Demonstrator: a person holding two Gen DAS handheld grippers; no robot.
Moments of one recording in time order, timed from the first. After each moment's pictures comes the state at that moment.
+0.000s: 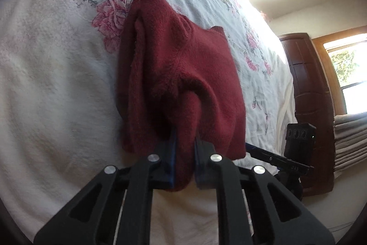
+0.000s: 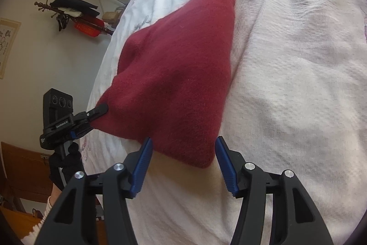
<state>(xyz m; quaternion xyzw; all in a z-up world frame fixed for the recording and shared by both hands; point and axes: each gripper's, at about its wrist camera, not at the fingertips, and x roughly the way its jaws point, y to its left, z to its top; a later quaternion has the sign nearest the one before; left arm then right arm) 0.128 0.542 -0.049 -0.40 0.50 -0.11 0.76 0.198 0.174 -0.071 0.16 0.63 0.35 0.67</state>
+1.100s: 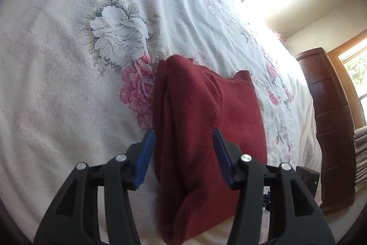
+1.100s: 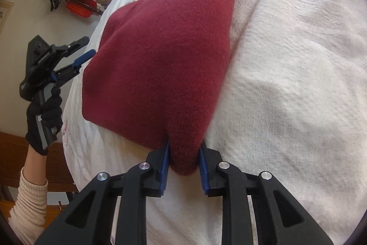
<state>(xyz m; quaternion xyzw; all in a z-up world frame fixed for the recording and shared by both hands) 0.212 0.580 -0.055 -0.34 0.50 -0.02 0.80 0.192 0.196 -0.106 0.10 0.66 0.35 0.66</state>
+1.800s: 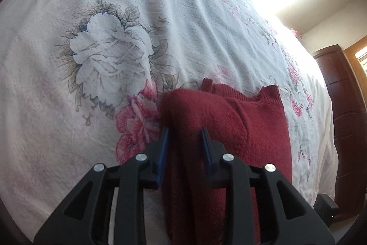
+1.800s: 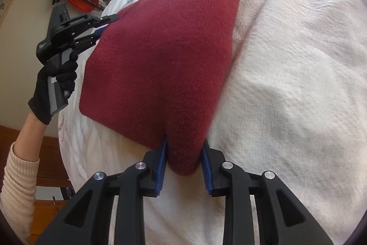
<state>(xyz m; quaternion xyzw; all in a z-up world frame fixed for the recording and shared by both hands) 0.252 0.593 -0.068 -0.30 0.52 0.00 0.80 0.189 0.207 -0.100 0.07 0.65 0.35 0.67</state>
